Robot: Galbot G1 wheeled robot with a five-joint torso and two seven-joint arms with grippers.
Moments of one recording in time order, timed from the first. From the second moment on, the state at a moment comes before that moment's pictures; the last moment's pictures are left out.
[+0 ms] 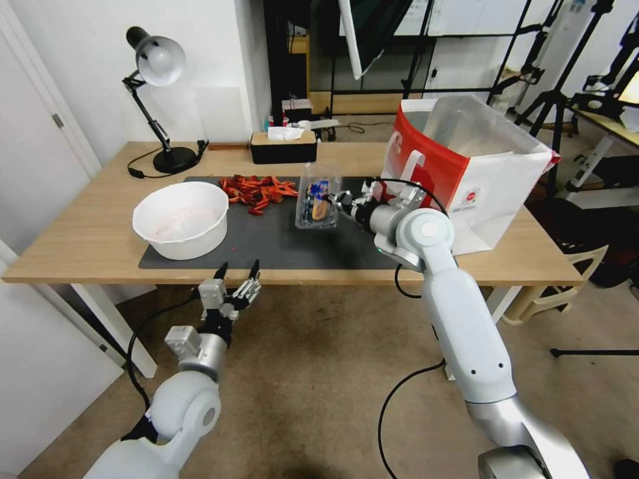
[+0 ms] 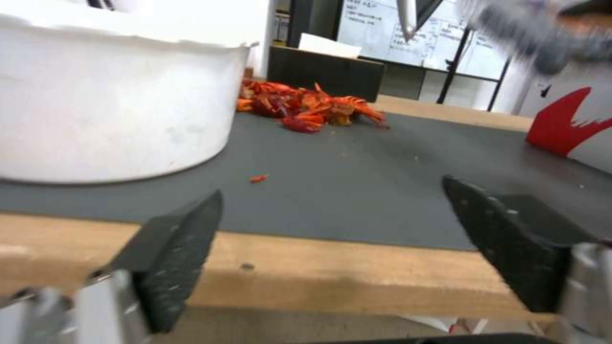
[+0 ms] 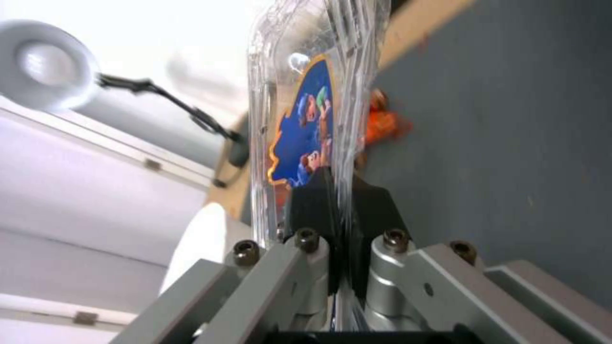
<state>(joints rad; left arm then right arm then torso) 1.37 -1.08 -0.25 -1.96 -0.58 -0.12 -0.29 -0.62 1.42 0.27 1.67 1.46 -0.66 0.56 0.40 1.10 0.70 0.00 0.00</state>
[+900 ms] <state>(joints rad) 1.46 -1.13 -0.29 -1.97 -0.62 -0.14 -0.29 -0.42 1.15 0.41 1.77 1.05 -0.42 0.43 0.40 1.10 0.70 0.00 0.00</state>
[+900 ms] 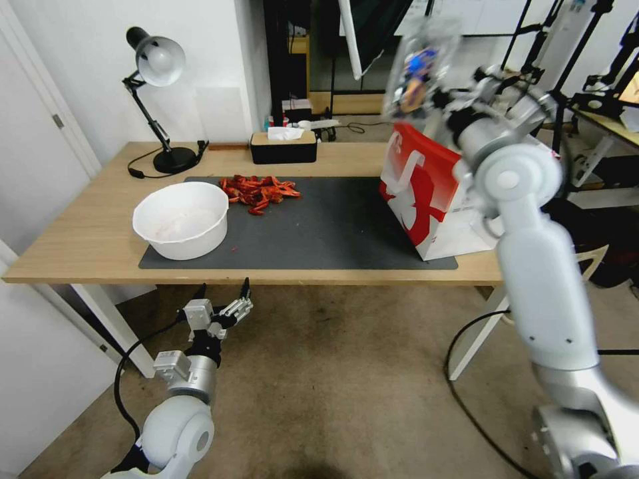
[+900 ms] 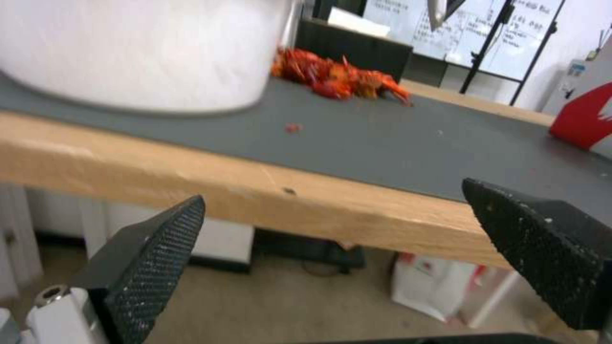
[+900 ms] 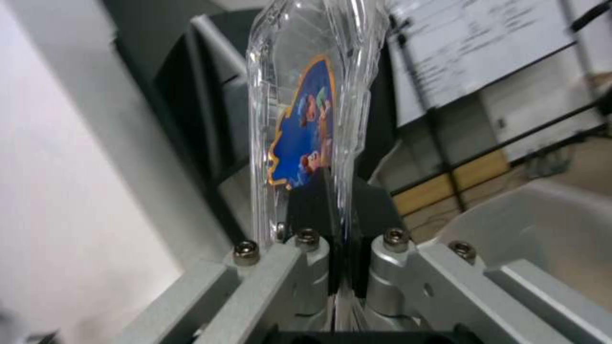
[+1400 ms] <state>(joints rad) 1.45 -1.12 -0.28 -2.00 -0.69 -0.10 -0.30 -0.51 1.11 0.47 1.78 1.14 -0.47 0.59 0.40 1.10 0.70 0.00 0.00</state>
